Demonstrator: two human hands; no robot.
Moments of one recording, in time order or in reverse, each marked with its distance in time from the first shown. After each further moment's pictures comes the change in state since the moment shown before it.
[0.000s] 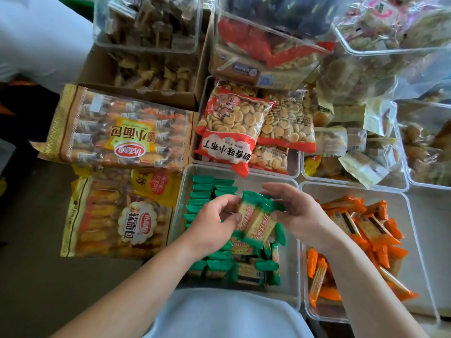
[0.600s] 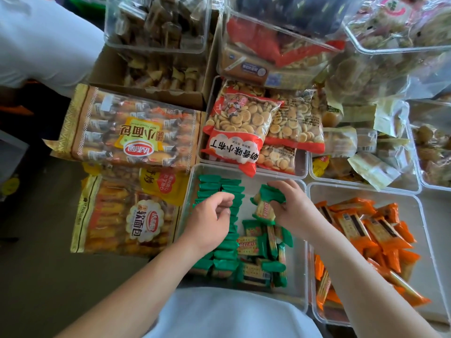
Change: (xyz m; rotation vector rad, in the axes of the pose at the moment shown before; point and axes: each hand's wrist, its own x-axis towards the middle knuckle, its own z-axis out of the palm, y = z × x) left_hand 0.000 -0.015 -0.014 0.228 0.181 0.014; right_hand 0.036 0.015 0.015 -0.640 0.124 -0.117
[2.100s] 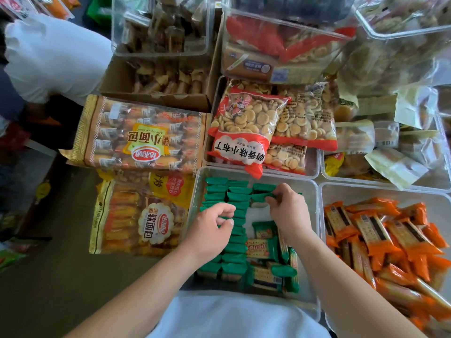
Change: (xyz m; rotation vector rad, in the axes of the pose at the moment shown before) left_hand -0.006 -0.004 -0.007 0.141 -0.049 -0.113; right_hand 0.035 0.013 0.062 0.158 0.191 0.339
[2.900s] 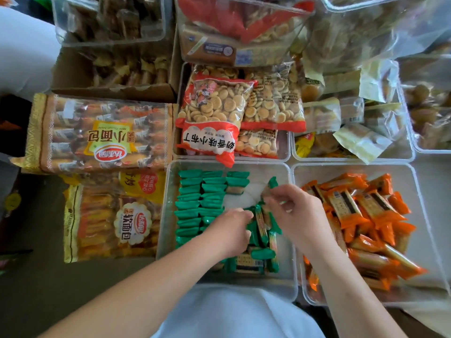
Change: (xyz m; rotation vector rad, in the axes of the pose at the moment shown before) left_hand 0.024 0.038 0.075 0.618 -0.453 0.162; right_hand -0.072 0.010 -0.083 0.121 0.048 -0.091
